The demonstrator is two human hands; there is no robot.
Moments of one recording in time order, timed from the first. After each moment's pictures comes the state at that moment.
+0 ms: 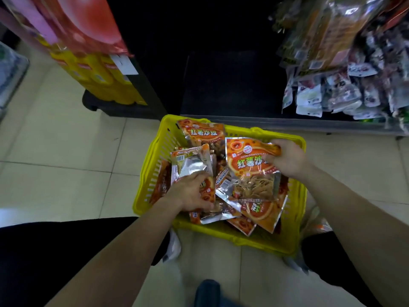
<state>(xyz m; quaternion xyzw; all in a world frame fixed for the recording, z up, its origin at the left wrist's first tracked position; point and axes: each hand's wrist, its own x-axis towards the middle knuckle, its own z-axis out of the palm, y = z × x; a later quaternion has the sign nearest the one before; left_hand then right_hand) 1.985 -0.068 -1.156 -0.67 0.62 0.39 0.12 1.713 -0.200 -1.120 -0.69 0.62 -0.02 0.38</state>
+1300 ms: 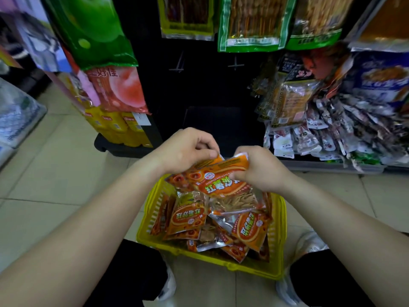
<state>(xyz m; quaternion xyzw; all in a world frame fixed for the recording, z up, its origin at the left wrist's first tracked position) 1.976 -0.137 -0.896 -0.59 0.70 0.36 -0.20 1.759 -0.170 -0.943 -0.80 0.47 -0.13 0.35</state>
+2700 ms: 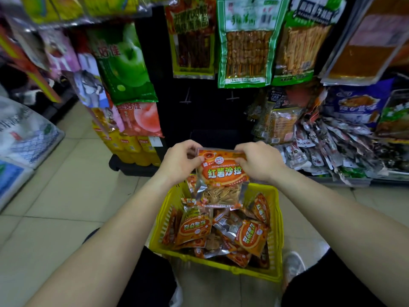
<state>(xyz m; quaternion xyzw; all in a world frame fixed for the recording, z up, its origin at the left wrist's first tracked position) 1.989 -0.111 -0.882 -0.68 0.60 0.27 -0.31 1.763 -0.173 -0.887 -0.86 0.49 -0.08 0.11</state>
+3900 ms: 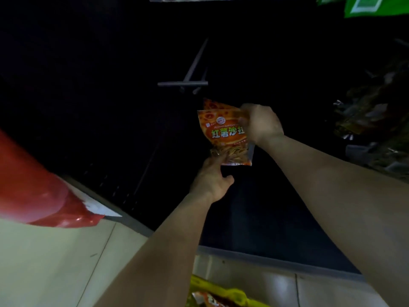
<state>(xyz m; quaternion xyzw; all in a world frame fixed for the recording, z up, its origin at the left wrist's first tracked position) 2.083 -0.457 -1.187 -0.77 0.53 0.31 -0.18 1.968 -0.590 -1.140 -0.79 0.55 -0.23 0.13</state>
